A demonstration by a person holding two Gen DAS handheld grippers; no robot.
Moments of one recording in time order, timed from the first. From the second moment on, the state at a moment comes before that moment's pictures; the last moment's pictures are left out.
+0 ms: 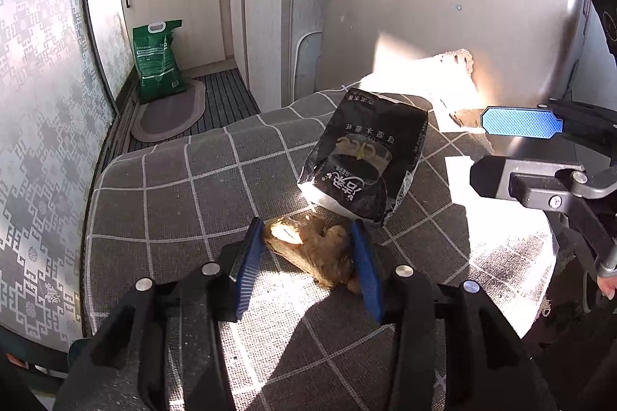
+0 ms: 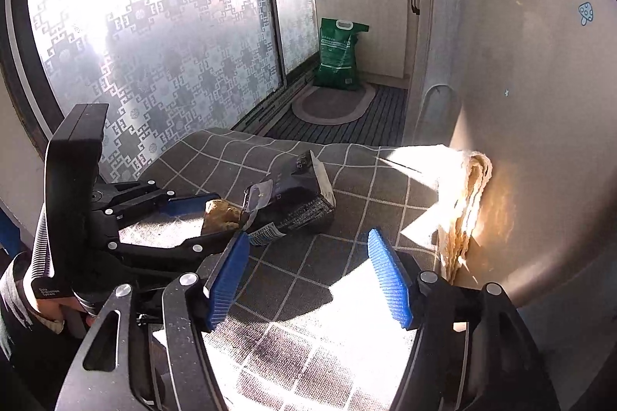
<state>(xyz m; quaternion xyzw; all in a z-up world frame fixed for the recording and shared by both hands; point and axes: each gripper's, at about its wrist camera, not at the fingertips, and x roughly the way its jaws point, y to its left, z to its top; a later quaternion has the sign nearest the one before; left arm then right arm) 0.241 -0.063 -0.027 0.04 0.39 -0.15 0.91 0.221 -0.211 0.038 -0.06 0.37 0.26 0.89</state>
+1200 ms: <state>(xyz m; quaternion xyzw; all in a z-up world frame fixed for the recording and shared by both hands) 0.191 0.014 0.002 -0.02 0.35 -0.14 0.93 0.253 -0.116 0.004 -0.28 0.37 0.23 0.85</state>
